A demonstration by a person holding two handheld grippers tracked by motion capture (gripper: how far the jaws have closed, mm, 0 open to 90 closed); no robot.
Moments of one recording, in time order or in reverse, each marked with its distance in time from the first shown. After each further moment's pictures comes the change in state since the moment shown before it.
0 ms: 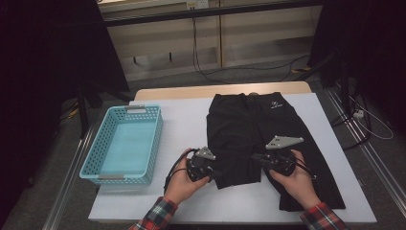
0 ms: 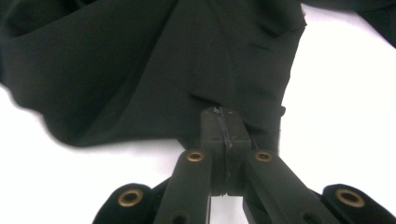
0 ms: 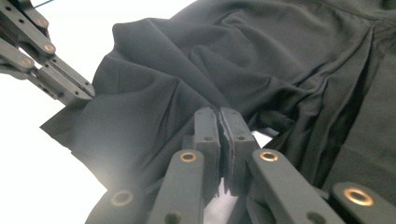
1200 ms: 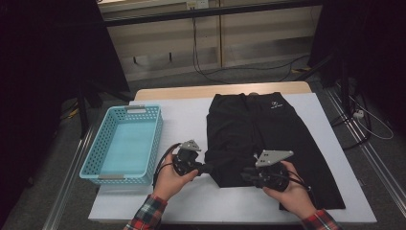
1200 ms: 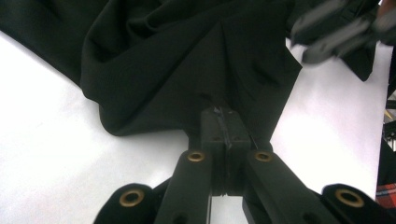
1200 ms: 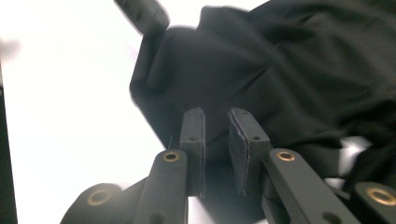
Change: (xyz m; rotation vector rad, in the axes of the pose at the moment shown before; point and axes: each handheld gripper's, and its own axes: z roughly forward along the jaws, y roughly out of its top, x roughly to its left) left arm 0.013 -0.003 -0.031 -0.085 -0.020 -0.056; right arm 0.046 -0.007 -0.002 0.035 0.123 -0.142
